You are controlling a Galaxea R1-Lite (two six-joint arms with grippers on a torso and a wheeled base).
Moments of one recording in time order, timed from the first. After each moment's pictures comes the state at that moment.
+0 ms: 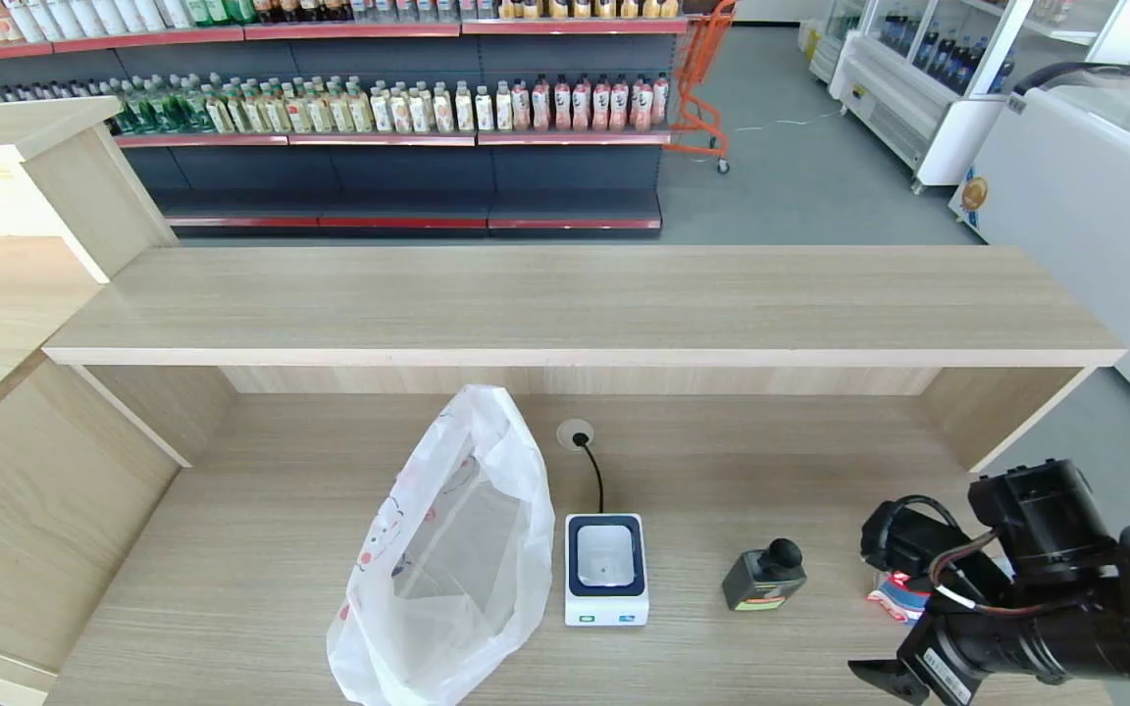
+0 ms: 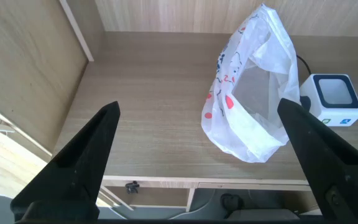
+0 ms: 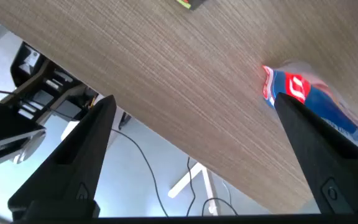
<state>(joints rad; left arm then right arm) 0.00 0.00 0.00 0.00 -0.01 0.00 0.25 1.67 -0.44 -0.31 0.04 -0.51</state>
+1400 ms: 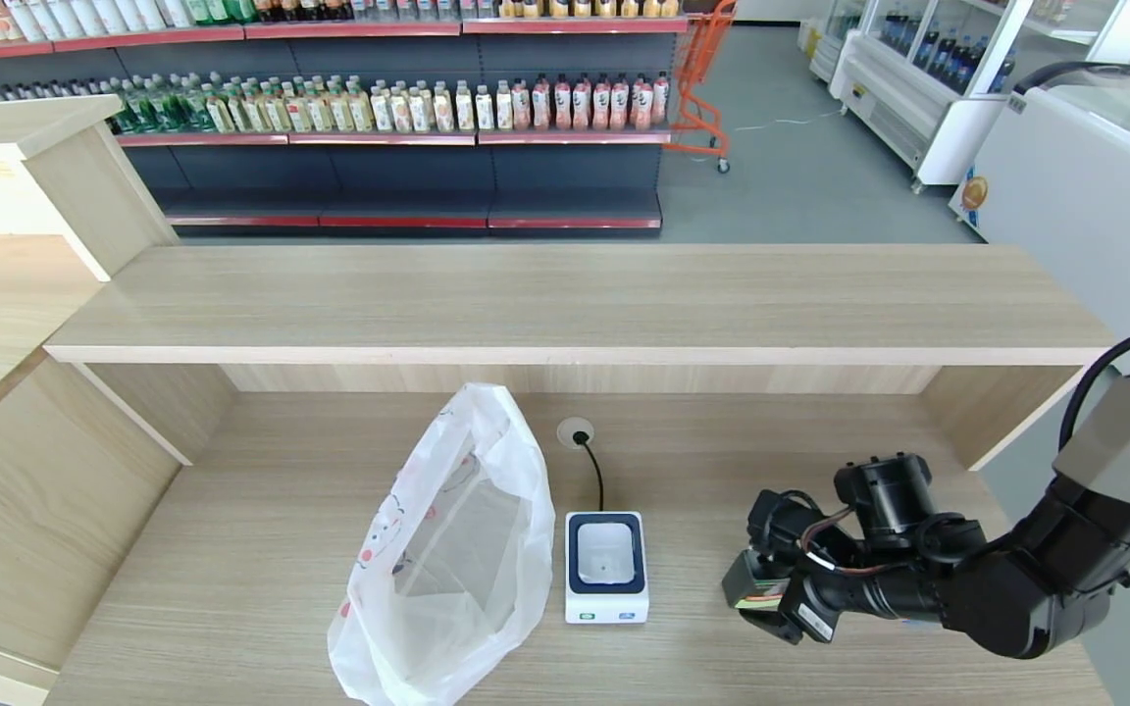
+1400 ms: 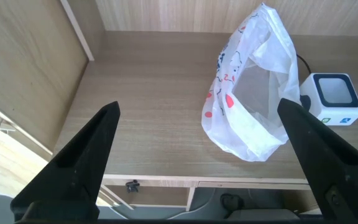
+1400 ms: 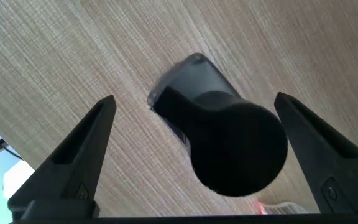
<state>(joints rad) 0.00 0.00 0.00 0.00 -0.01 0.00 0.31 2.08 -0.59 -0.72 0.18 -0.71</state>
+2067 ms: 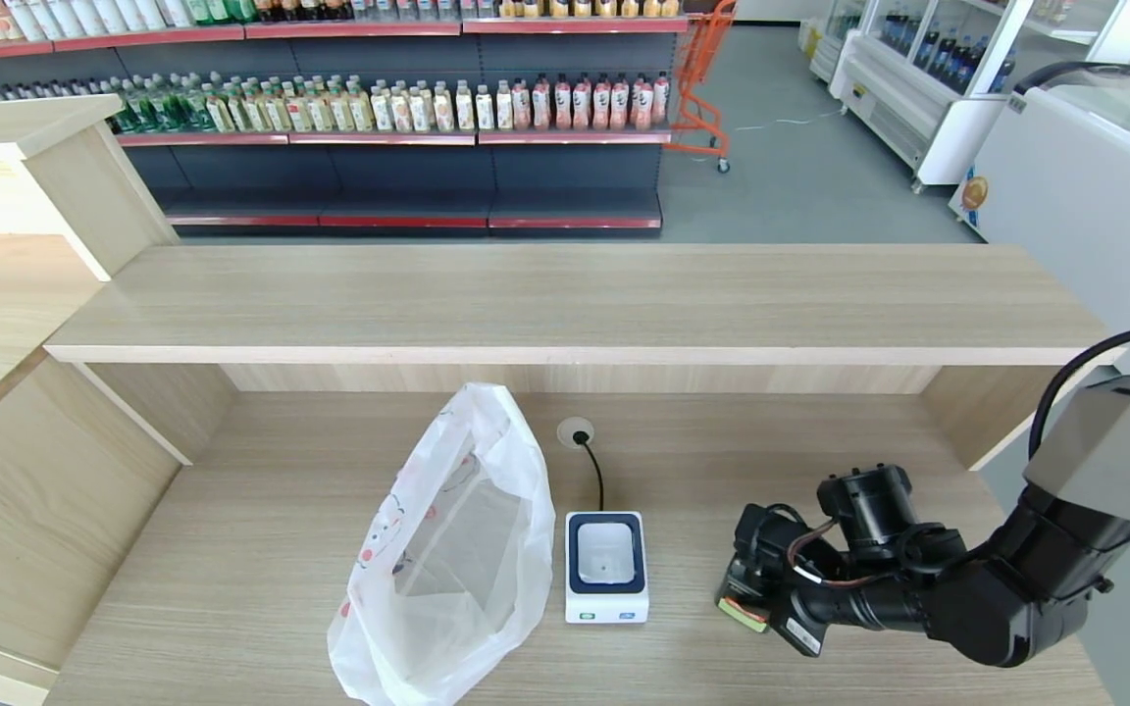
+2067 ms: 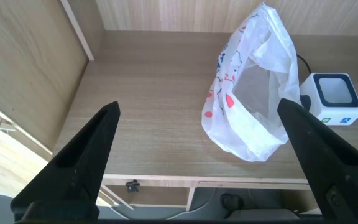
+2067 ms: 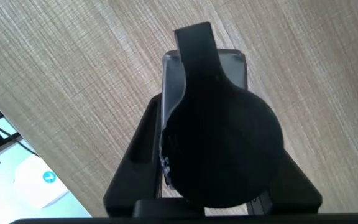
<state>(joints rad) 0.00 0.00 0.00 0.00 -0.01 0.00 0.34 2.12 -0.58 -0.72 0.20 -0.70</state>
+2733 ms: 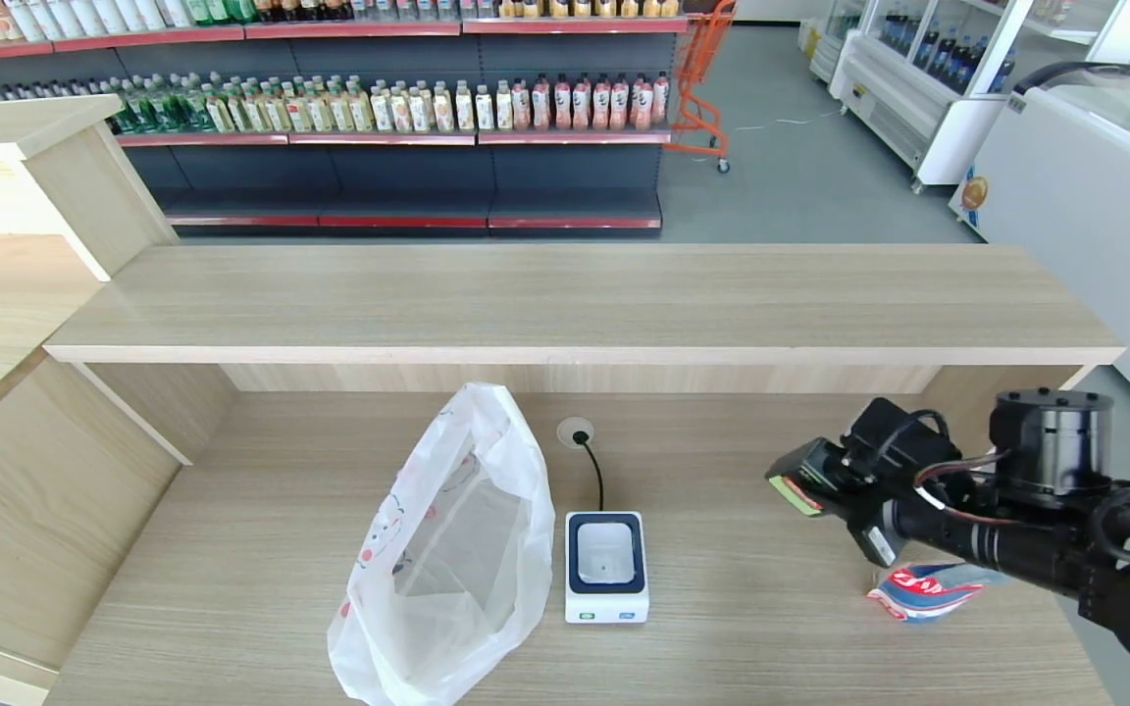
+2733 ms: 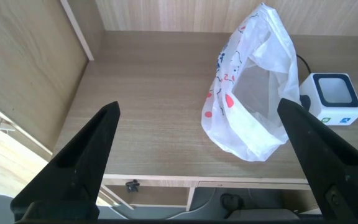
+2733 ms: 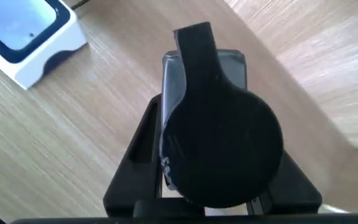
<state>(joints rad) 0.00 0.00 0.00 0.00 -0.01 0.00 0.22 1.73 -0.46 -0.90 0.20 -0.69</state>
